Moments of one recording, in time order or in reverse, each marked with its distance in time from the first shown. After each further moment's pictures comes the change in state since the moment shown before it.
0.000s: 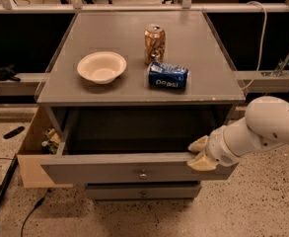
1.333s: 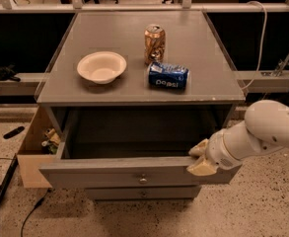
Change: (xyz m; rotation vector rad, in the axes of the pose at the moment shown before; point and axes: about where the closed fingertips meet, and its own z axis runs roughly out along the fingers) arm 0.002 0.005 0.005 -0.002 0.001 -0.002
